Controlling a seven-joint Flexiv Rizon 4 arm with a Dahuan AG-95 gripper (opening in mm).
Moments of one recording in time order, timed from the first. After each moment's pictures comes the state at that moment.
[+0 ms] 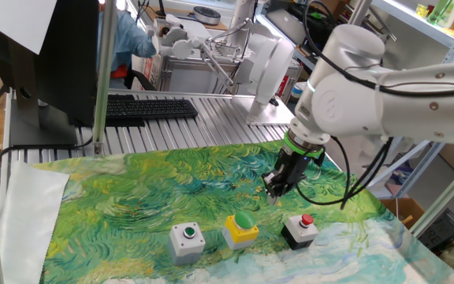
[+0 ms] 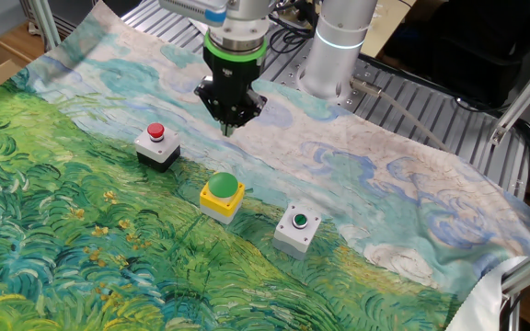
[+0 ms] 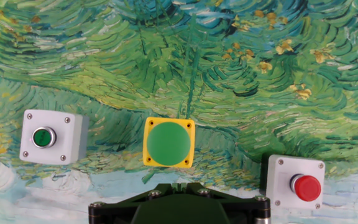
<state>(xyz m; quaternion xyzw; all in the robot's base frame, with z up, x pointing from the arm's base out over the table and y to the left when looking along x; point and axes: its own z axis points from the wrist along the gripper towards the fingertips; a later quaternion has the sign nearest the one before) 0.469 -0.035 0.190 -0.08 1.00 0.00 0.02</state>
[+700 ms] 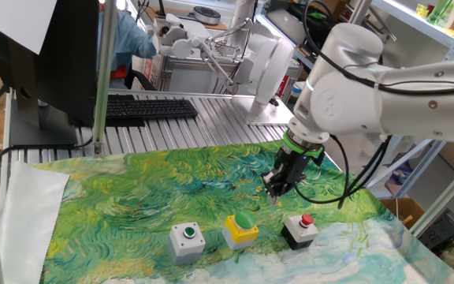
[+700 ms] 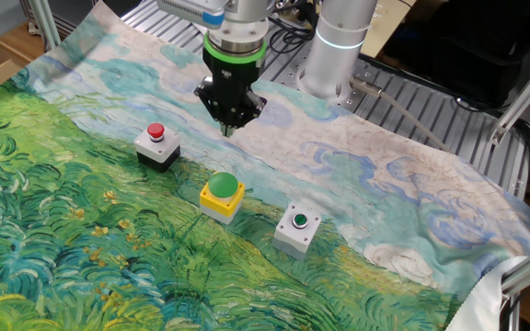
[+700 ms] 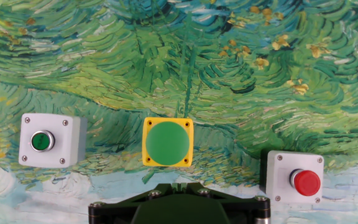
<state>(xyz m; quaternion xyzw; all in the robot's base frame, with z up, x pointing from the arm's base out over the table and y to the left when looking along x) 0.471 -0.034 0.189 -0.06 1.00 -0.01 0.02</state>
